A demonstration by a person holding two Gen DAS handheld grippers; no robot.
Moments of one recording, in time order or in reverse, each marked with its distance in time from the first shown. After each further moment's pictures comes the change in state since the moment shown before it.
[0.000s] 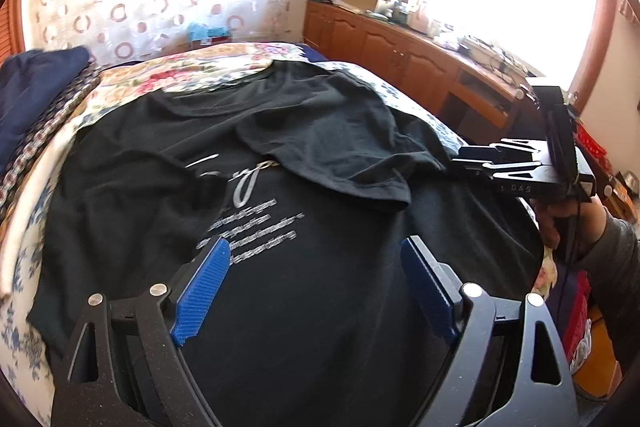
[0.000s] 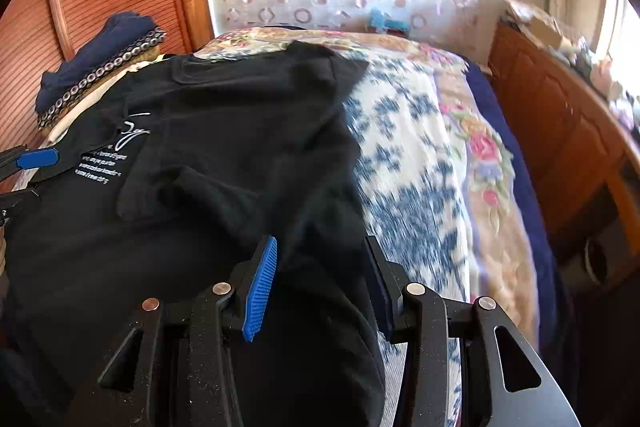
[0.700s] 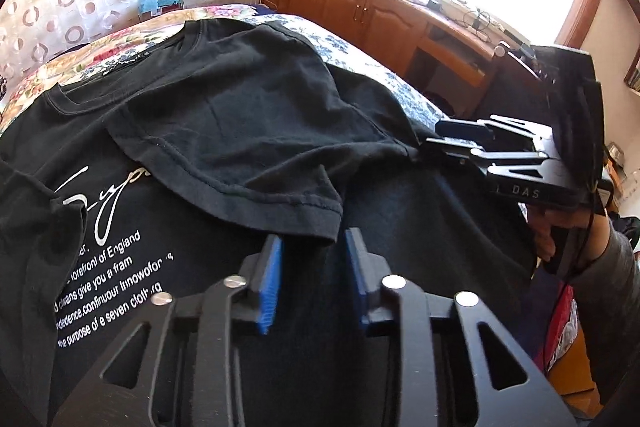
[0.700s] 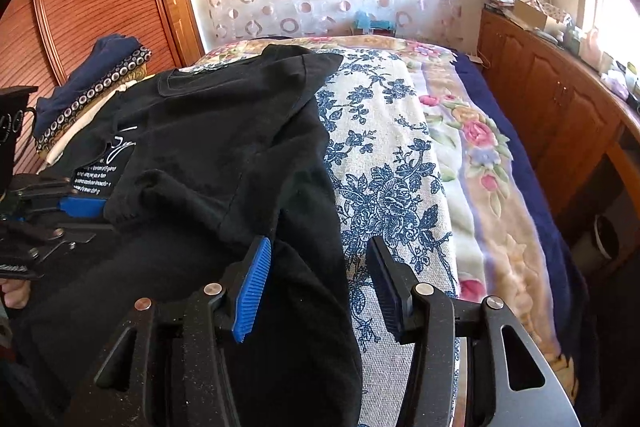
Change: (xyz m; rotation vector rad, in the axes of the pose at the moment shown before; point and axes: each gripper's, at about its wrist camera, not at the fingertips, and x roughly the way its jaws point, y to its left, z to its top) left arm 0.080 -0.049 0.025 0.045 0.151 -0.119; right arm 0.002 -0.020 -0.013 0.090 -0.037 0.017
